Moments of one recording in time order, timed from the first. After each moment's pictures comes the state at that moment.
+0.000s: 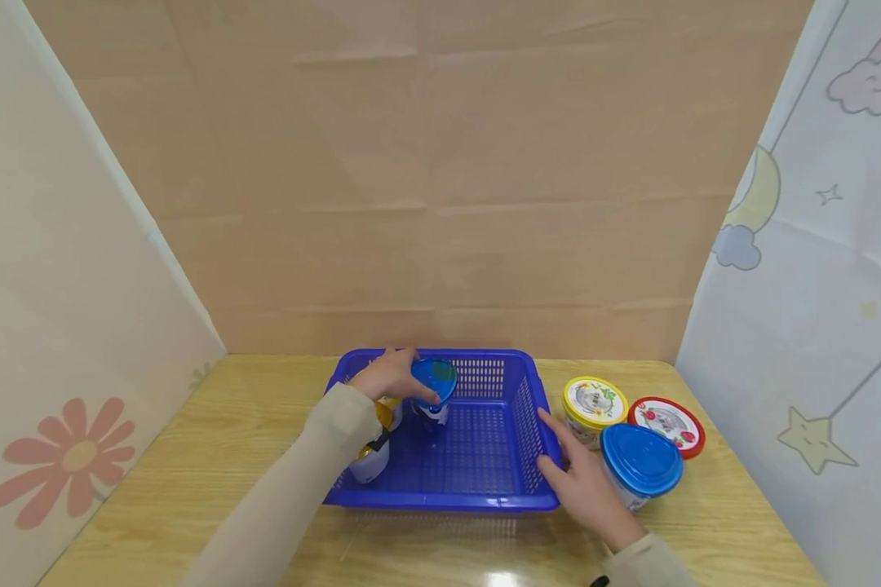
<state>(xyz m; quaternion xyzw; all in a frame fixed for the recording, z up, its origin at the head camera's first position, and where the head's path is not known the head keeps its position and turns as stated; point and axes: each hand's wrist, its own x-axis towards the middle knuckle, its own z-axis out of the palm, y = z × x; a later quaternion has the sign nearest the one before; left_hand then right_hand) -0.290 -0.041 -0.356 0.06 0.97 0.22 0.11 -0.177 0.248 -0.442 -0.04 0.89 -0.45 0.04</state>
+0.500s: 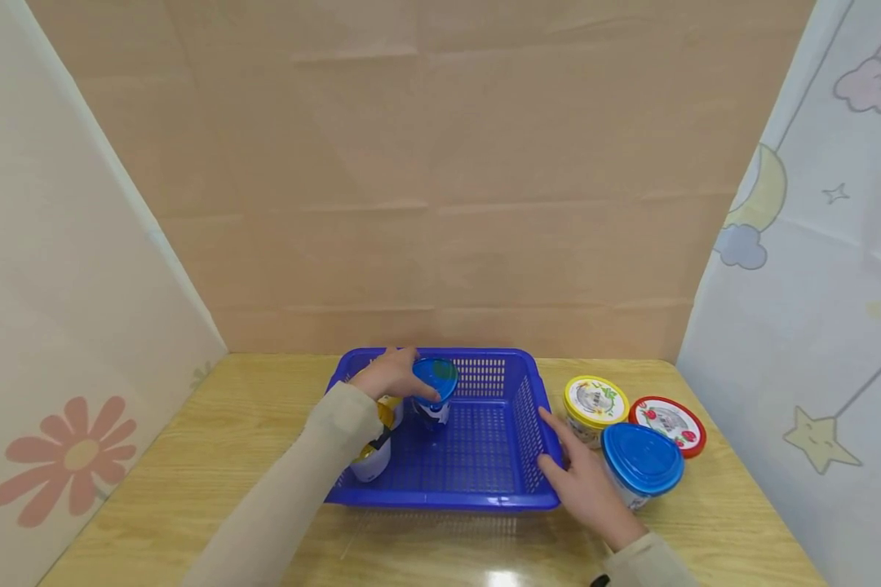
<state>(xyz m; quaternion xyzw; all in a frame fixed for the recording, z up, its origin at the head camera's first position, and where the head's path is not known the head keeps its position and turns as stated) -0.287 -0.040 -0.352 0.05 0.97 0.22 0.11 -0.179 0.249 -0.443 -0.04 0.89 -0.45 0.04</state>
